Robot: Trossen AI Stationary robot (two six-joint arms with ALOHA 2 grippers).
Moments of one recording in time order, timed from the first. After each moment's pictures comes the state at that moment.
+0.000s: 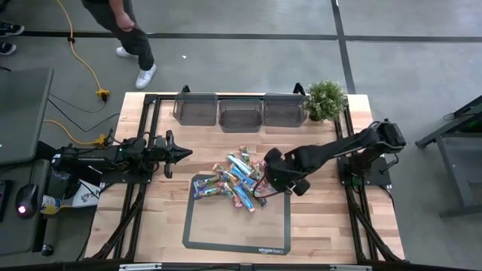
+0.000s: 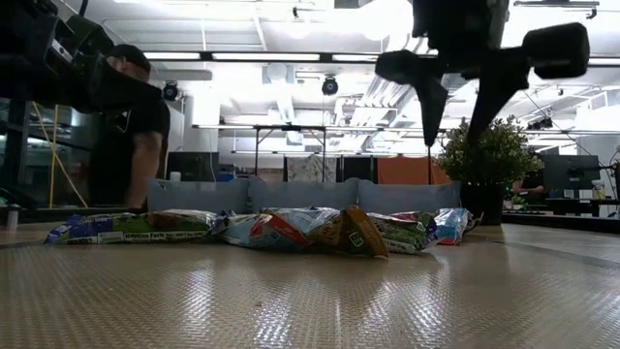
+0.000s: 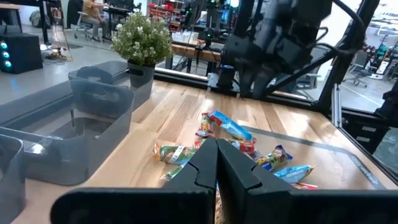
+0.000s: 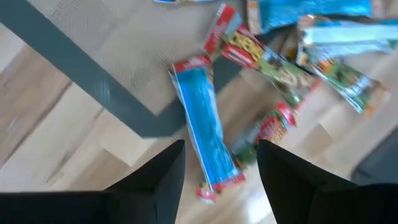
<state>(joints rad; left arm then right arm) 0.01 0.06 0.02 0.01 -0.11 -0.16 0.22 1.65 1.24 -0.97 0.13 -0.55</state>
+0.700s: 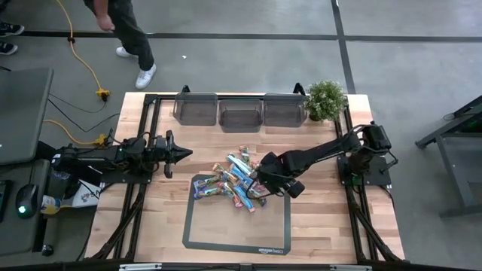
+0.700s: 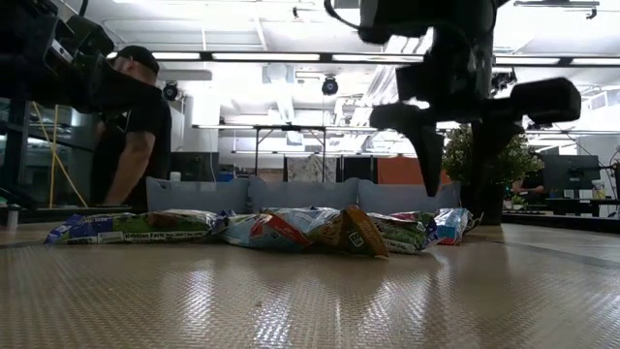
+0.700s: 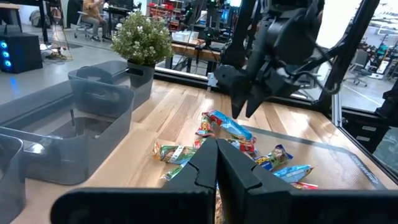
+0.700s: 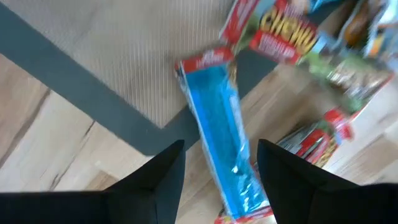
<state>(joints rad) 0.01 0.06 0.02 0.01 -0.11 -0.16 0.18 1.79 1.21 -0.93 0.09 -0.53</state>
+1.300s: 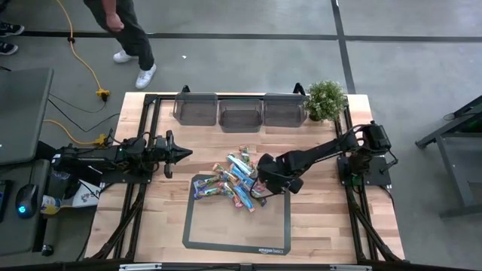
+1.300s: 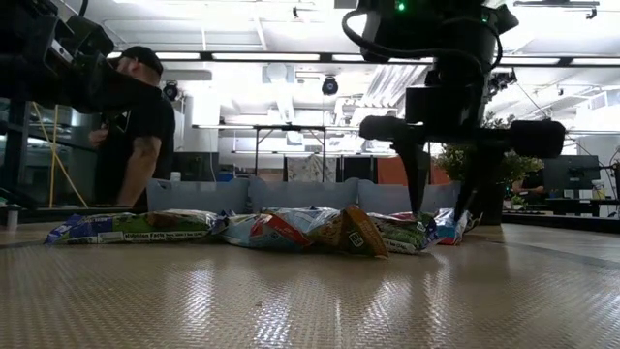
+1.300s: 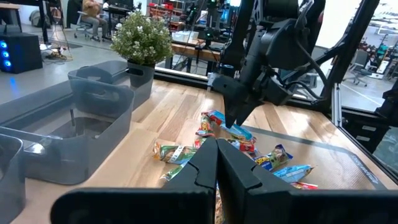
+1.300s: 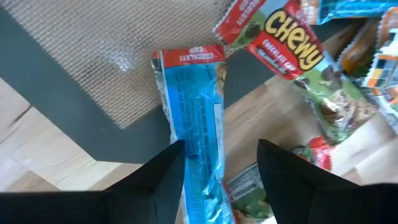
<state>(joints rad) 0.01 0.06 0.02 0.01 -0.10 -0.16 0.16 1.79 1.11 -0.74 0.14 -0.76</state>
